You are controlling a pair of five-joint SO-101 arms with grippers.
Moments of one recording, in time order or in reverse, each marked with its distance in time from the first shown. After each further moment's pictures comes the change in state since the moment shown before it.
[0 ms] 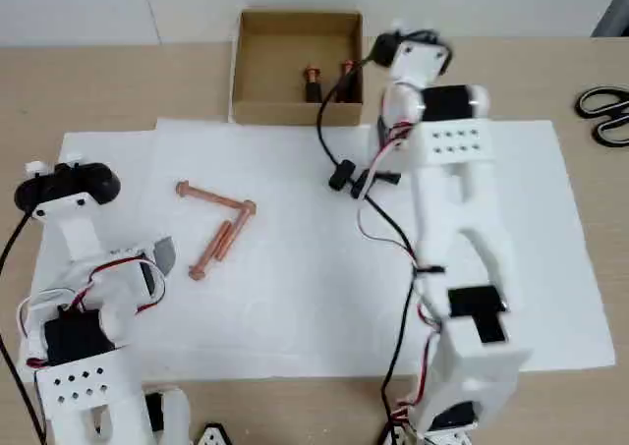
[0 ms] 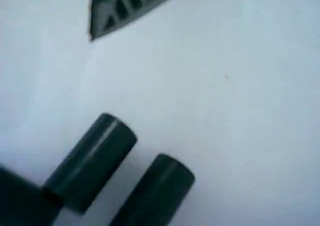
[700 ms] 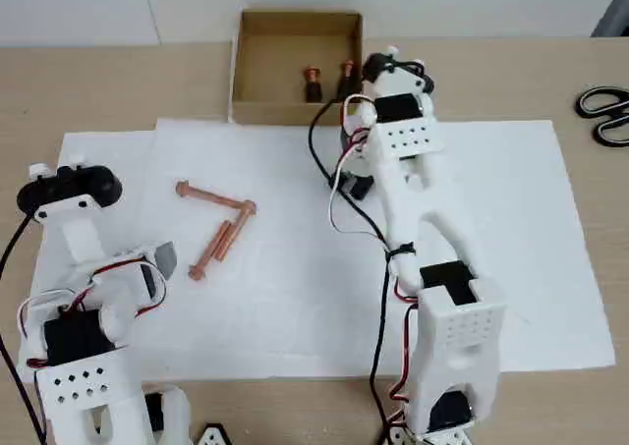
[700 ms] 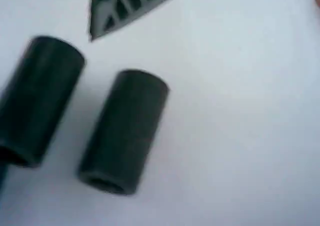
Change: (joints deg) left arm 0.0 0.0 0.0 1.3 0.0; right arm -4.0 10.1 -2.5 -7.7 -21.5
